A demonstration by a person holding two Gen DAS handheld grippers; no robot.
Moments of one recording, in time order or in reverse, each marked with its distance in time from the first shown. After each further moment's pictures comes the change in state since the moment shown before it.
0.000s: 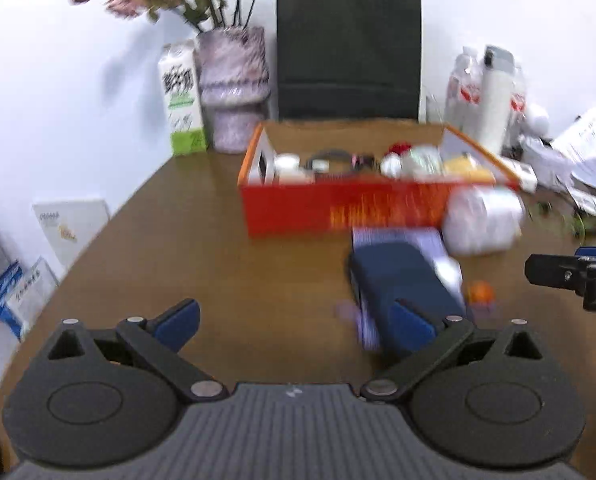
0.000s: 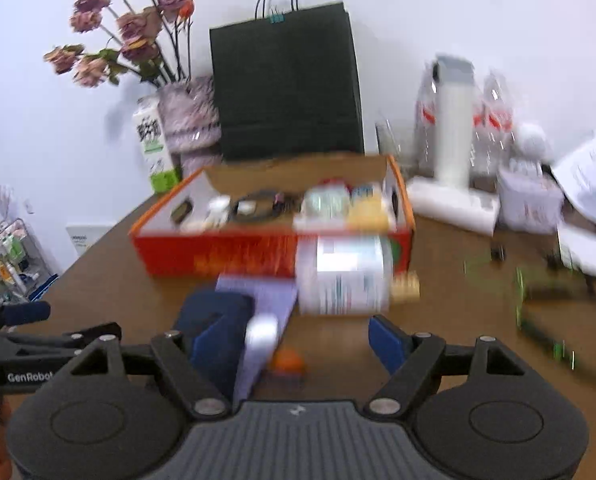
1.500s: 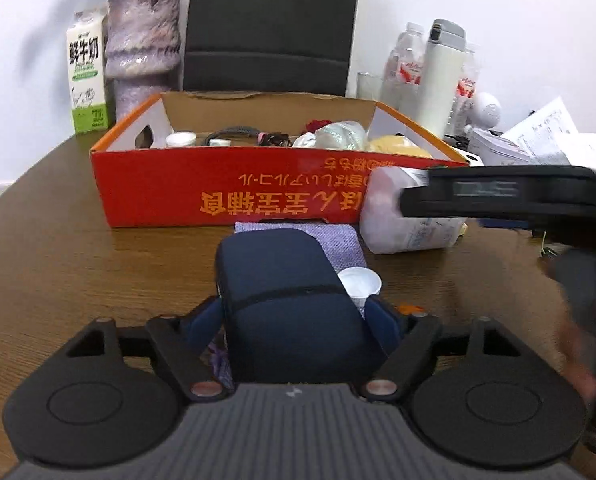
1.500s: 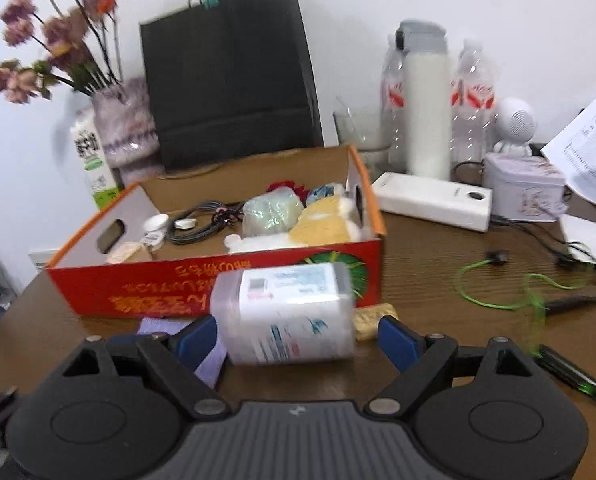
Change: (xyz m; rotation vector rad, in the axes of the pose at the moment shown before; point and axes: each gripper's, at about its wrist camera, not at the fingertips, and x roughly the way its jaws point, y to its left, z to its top) left arm 0.085 -0.056 0.014 0.007 0.015 -0.207; right arm 0.116 -0.036 0.054 0.067 -0.022 -0.076
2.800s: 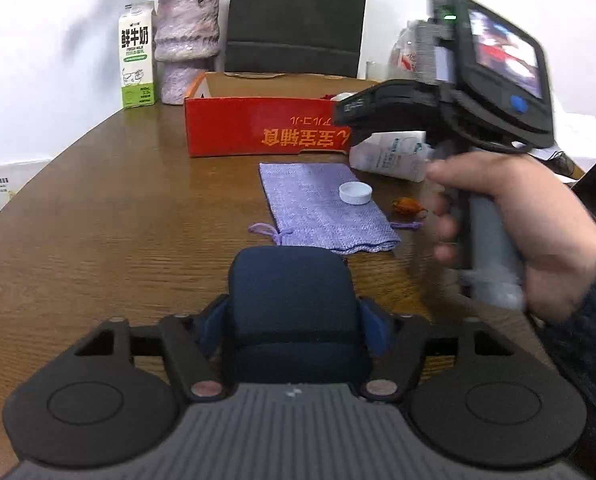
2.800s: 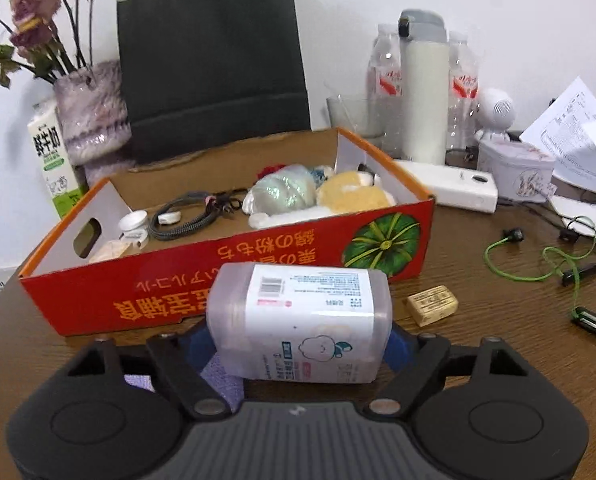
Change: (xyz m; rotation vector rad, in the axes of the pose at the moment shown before) left arm -0.098 0.020 -0.072 -0.026 0.015 0.020; right arm 0.003 0.053 -0.016 0.046 -0.041 -0.157
